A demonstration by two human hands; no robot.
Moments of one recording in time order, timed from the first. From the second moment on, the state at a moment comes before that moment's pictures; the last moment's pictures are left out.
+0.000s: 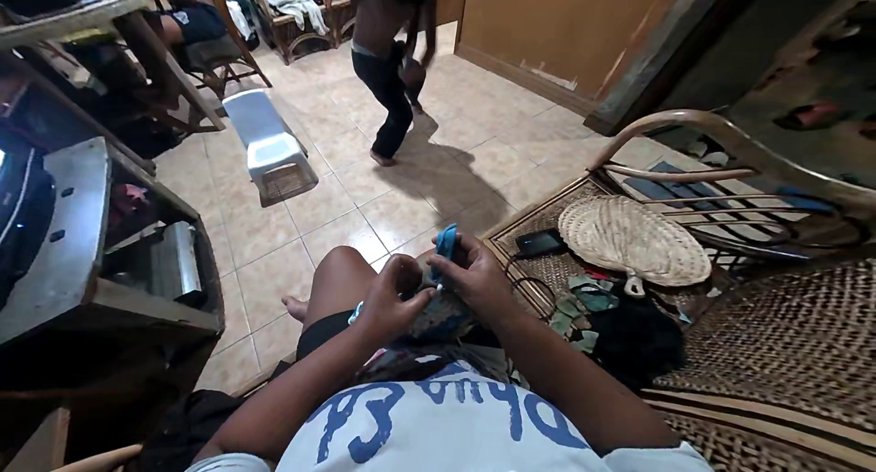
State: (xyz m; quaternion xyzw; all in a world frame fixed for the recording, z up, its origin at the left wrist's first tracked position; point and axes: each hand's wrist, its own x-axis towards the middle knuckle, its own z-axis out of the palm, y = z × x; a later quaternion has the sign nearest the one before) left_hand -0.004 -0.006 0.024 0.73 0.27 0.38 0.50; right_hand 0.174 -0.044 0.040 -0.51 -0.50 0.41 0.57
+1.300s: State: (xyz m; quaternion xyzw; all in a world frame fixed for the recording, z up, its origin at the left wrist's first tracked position) left_hand -0.007 -0.003 0.021 0.69 0.28 0.39 0.54; right_hand 0.202 -0.064 0.026 -0.51 -0.77 0.14 0.36
